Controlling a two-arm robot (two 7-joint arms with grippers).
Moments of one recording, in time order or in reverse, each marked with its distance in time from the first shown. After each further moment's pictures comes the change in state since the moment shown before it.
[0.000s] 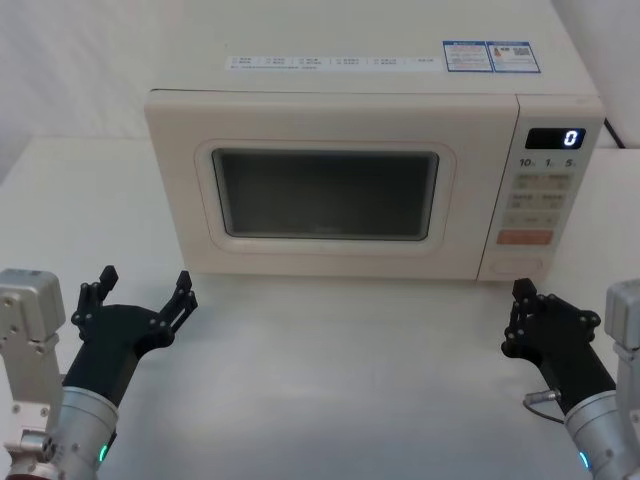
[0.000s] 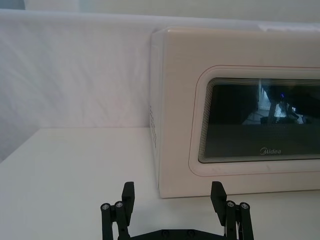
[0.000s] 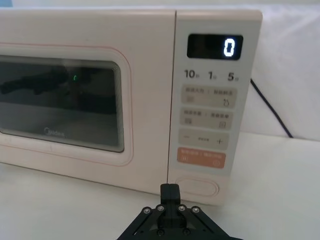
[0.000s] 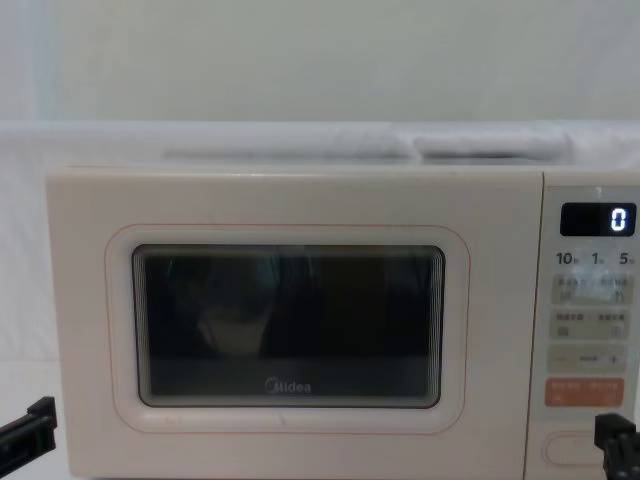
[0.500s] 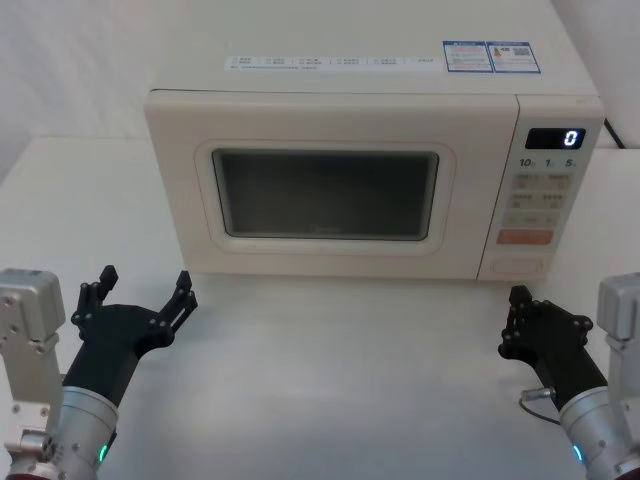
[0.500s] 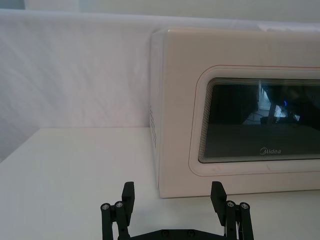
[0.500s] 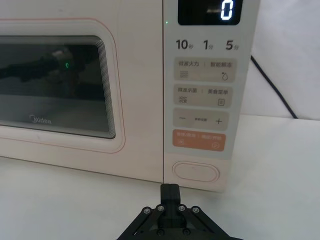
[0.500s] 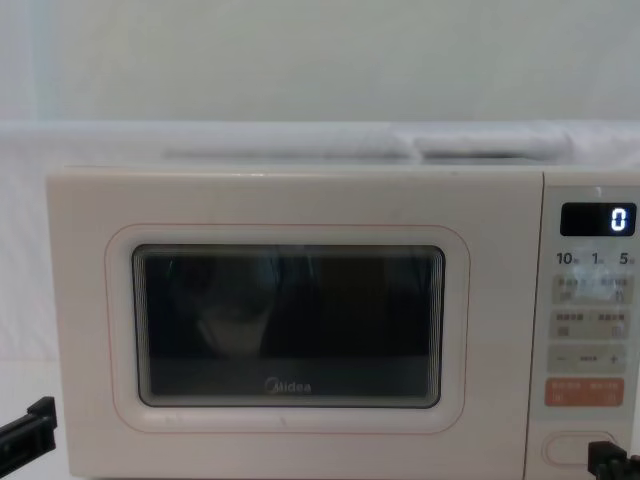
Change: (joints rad) left arm 0.000 0.000 0.000 0.000 0.000 0.000 0.000; right arm 0.036 -0.049 0.038 0.070 0.004 0.038 0.045
